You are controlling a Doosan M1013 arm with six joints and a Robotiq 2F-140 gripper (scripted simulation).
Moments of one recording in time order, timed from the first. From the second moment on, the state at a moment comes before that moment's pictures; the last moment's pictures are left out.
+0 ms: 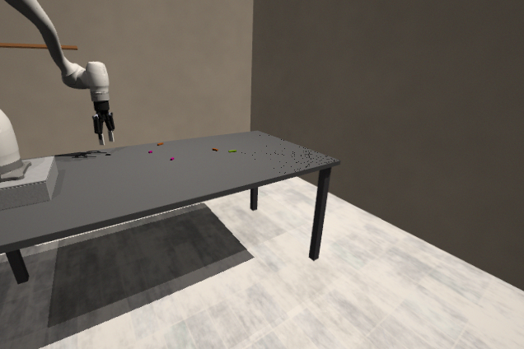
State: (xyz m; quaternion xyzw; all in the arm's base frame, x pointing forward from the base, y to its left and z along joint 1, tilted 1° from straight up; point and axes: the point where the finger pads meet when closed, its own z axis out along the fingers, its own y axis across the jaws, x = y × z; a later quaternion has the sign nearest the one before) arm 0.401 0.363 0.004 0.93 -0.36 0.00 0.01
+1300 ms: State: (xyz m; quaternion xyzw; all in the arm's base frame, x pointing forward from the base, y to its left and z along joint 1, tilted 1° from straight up) arm 0.401 0.363 0.001 0.93 -0.36 0.00 0.01
